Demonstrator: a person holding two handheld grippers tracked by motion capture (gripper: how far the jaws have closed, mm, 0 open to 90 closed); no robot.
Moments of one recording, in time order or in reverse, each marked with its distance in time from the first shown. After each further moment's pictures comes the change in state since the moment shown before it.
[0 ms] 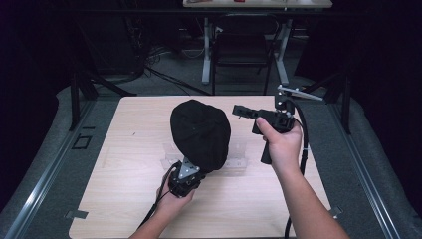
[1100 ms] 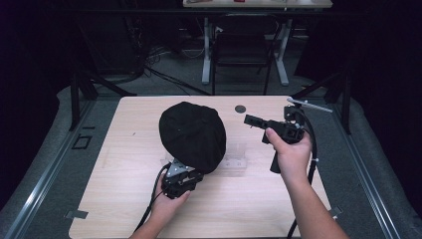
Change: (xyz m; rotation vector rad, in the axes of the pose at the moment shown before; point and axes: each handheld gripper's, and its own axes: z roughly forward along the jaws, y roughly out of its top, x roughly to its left) left arm 0.014 -0.016 -0.007 -0.036 -0.036 -0.137; right arm -0.022 -0.016 -0.017 -0.022 -0.097 -0.012
